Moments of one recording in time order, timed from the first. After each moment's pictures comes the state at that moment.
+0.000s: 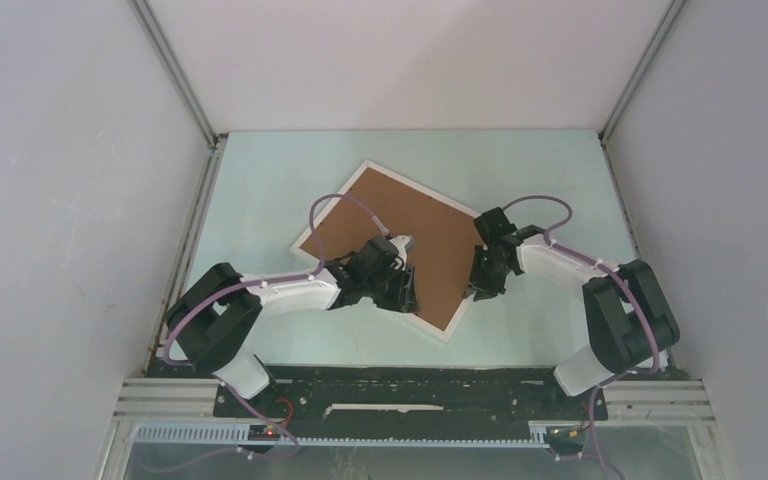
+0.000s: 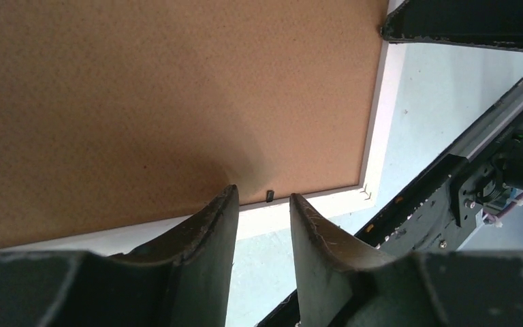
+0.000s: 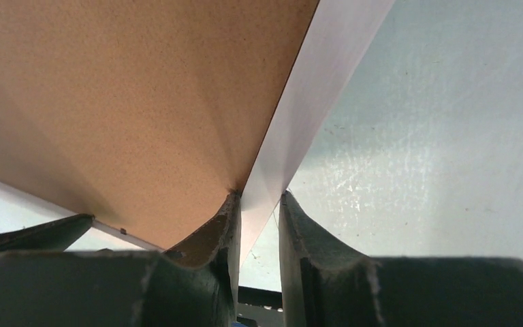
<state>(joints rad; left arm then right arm) -0.85 1.58 0.81 -0.09 0.21 -0.60 0.42 1.53 0.85 -0.58 -0.15 0.72</state>
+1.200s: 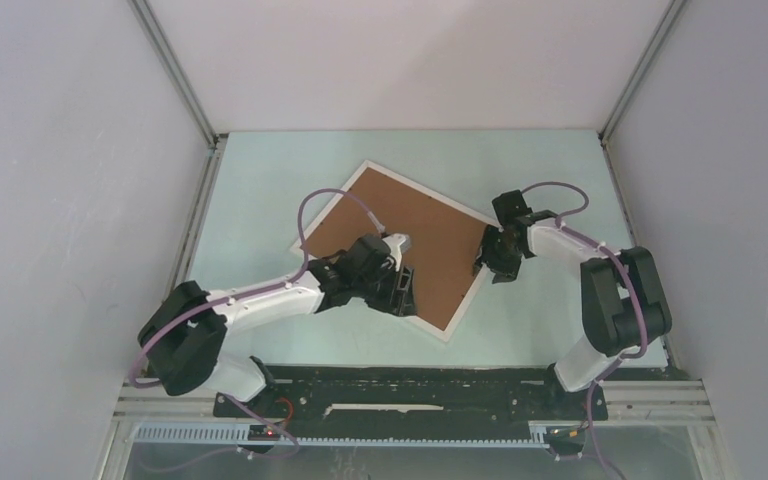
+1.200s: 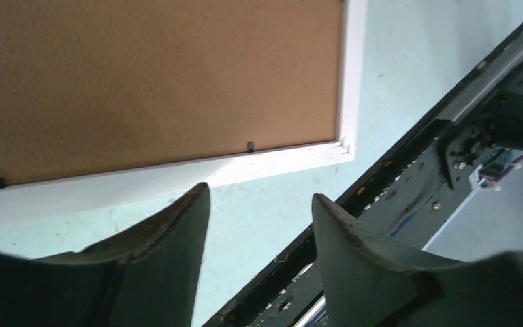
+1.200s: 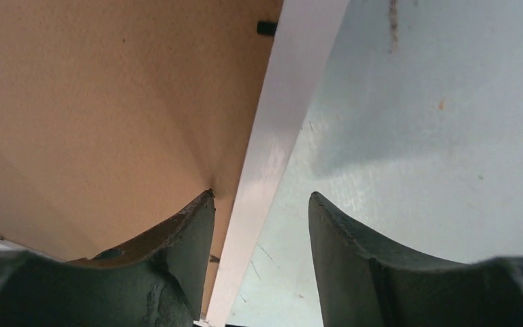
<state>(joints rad) -0.86 1.43 0.79 -0.22 0.22 -0.54 0.29 1.62 0.98 -0.62 -0.08 0.63</state>
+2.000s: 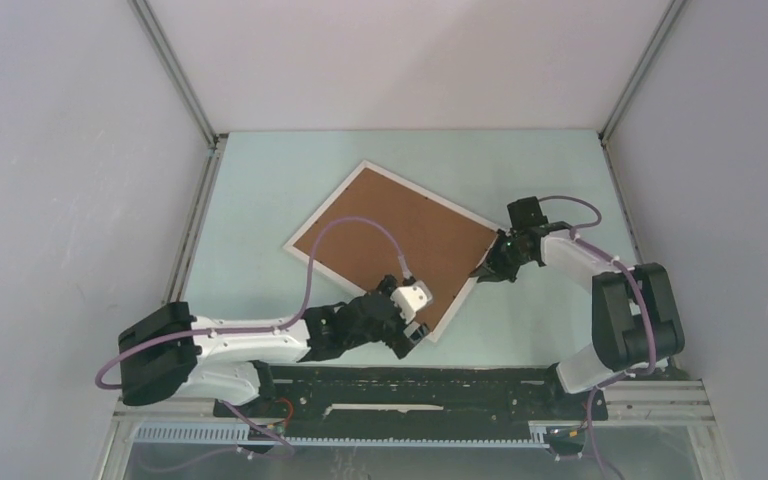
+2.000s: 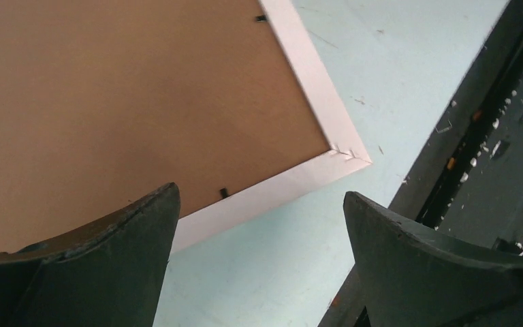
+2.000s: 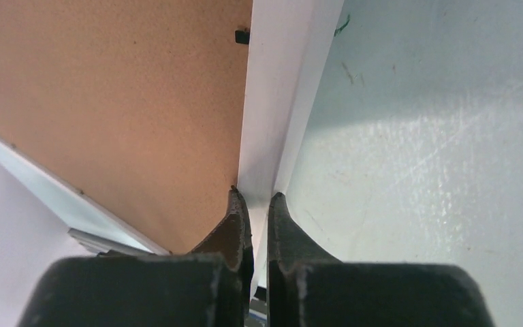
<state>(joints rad) -1.17 1.25 0.57 0.12 -0.18 -0.09 0.22 1.55 0.87 -0.50 -0.31 0.76</state>
